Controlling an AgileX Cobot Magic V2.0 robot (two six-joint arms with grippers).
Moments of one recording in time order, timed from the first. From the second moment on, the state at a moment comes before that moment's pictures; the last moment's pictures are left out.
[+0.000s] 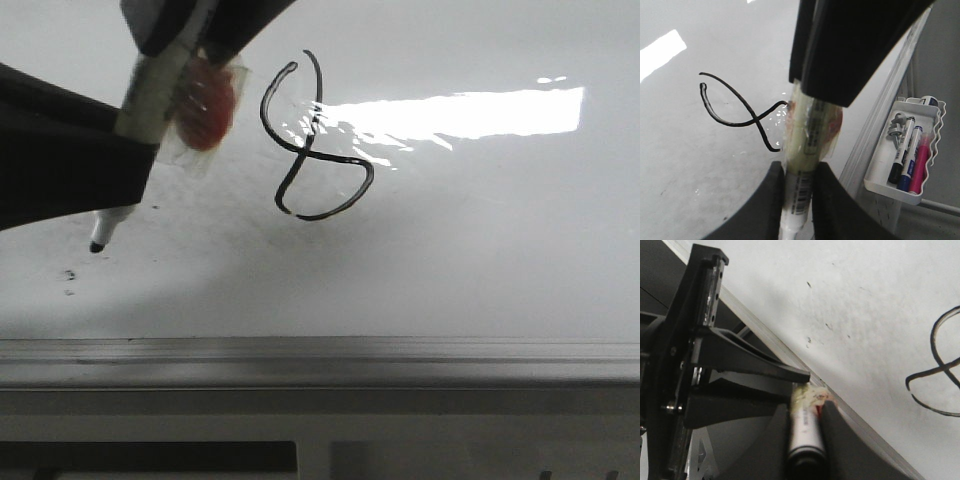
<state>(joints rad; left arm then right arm) -0.88 0.89 -0.32 0.32 -0.28 0.01 1.06 1.25 -1.11 -0.14 0.68 0.46</state>
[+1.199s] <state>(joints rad) -0.73 0.98 -0.40 -0.55 -0.03 -0.02 1.06 1.25 -1.11 -0.13 0.71 0.46</state>
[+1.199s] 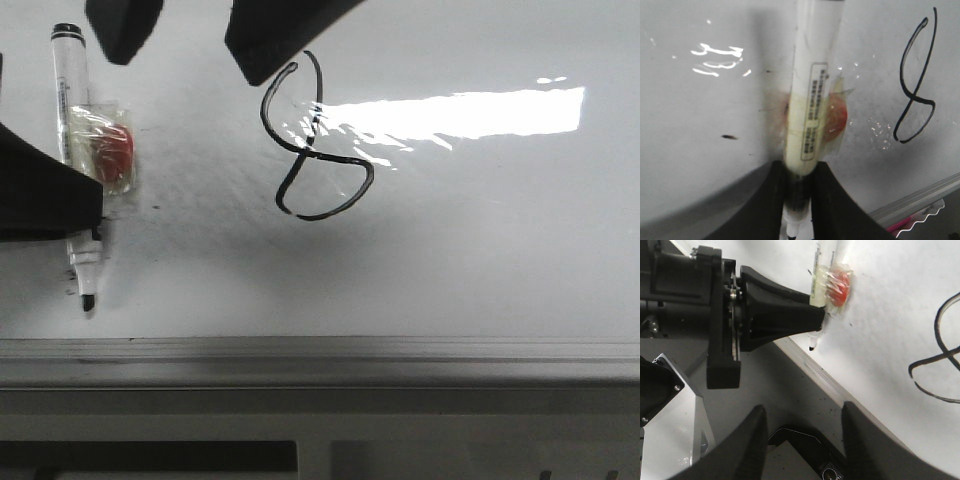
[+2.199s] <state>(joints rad) -0.73 0.79 -0.40 -0.52 0.00 0.03 1.07 0.98 -1.04 -0.38 0.67 0.46</state>
